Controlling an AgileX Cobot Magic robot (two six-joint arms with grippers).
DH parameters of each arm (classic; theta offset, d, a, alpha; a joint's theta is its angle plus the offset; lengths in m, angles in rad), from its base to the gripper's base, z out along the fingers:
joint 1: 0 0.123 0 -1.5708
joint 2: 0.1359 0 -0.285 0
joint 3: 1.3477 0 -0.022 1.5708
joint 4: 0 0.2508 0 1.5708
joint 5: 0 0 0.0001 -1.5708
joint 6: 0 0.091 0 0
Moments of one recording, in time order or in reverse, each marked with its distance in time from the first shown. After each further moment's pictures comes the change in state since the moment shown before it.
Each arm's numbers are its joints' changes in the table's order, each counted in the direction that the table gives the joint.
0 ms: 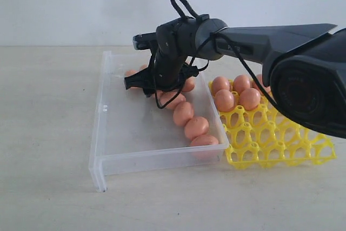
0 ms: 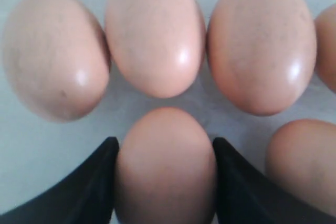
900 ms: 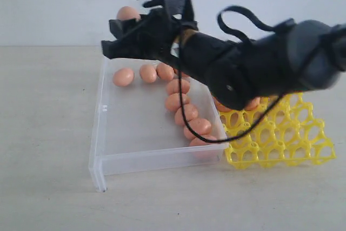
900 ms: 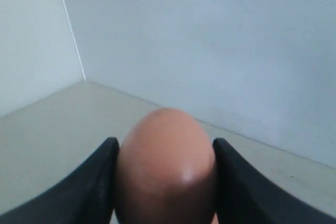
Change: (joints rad) left arm 0.000 0.000 0.000 0.000 0.000 0.000; right arm 0.097 -0.620 0.980 -0.034 1.373 -0.079
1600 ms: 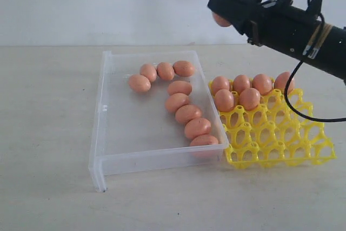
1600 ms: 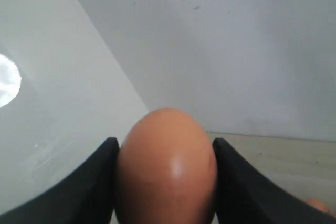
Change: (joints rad) left arm 0.000 0.000 0.000 0.000 0.000 0.000; right arm -0.578 -0.080 0.204 -0.761 0.530 0.905
